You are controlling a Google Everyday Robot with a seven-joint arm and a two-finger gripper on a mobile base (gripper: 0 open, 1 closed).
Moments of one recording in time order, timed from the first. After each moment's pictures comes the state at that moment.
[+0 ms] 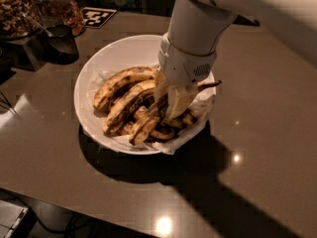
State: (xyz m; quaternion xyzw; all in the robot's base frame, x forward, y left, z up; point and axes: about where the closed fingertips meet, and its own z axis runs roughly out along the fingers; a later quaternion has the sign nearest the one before) arm 0.466 -0.025 0.906 -0.86 0.49 0.03 0.11
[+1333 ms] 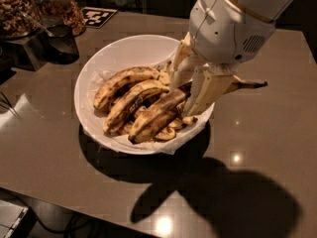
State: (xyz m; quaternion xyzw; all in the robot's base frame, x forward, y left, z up) arm 0.409 -0.046 0.993 -0.83 0.53 0.07 0.19
